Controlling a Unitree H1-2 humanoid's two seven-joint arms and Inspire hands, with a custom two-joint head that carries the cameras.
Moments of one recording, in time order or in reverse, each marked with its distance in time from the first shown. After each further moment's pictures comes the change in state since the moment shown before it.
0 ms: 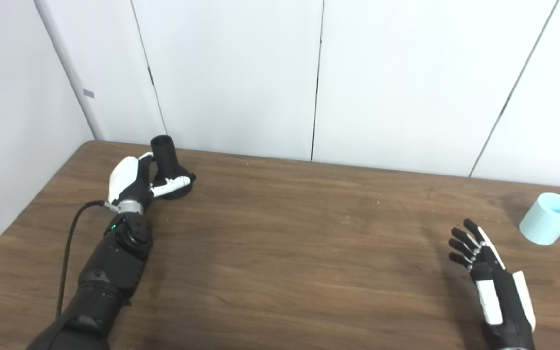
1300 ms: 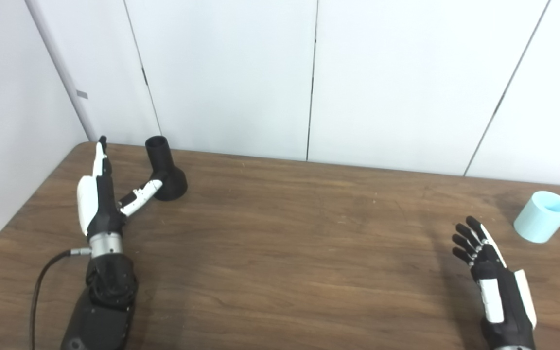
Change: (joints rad) left arm 0.265 -0.097 0.218 -0.406 -0.050 -0.216 0.135; right arm -0.006 -0.002 -0.013 0.012 0.031 -0.024 -0.001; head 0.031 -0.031
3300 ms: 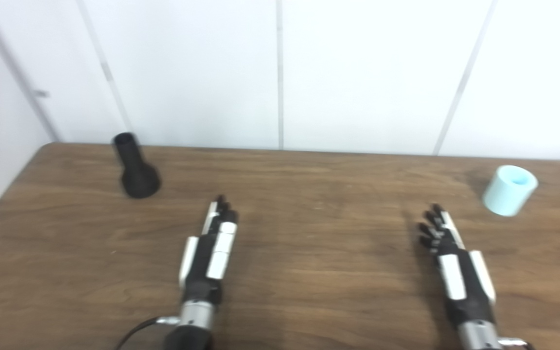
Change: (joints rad) left arm 0.343 -0.439 -0.248 -0.593 -0.290 0.289 -0.344; right arm 0.017 0.009 0.006 -0.040 0.015 0.114 -0.007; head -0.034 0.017
